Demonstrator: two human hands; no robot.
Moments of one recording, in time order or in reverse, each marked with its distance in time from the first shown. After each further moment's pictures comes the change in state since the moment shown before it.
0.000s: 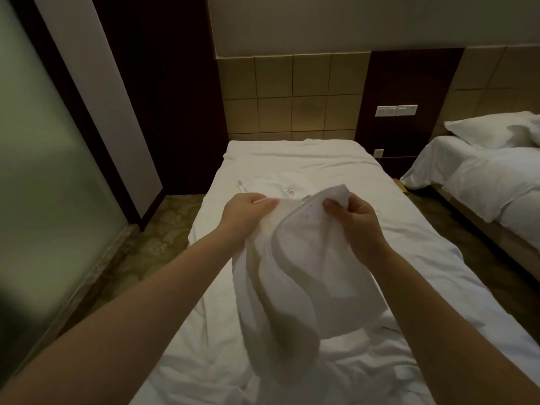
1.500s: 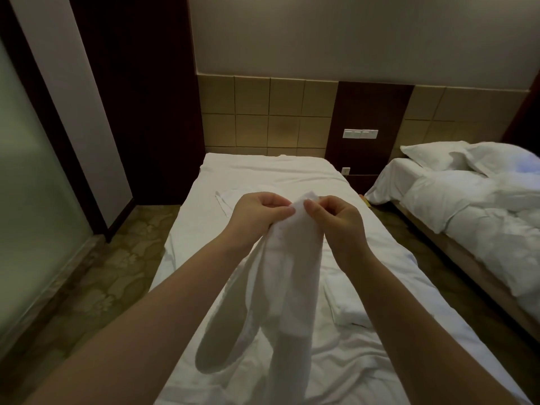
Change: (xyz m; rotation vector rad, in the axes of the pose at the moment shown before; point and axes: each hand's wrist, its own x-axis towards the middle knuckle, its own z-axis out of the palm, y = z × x) left_hand -0.061 0.046 -0.001 -0.405 -0.179 0.117; right_hand -0.064 -0.053 0.022 -0.234 0.133 -0.192
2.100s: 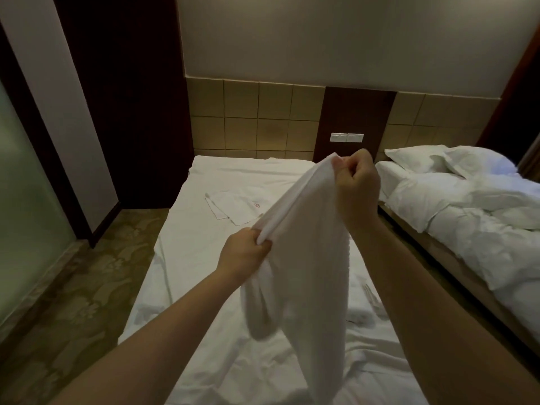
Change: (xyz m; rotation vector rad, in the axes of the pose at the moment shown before) left_hand -0.016 -0.064 -0.001 0.764 0.071 0.005; right_hand 0.032 -0.024 -0.018 -0.294 0.404 -0.369
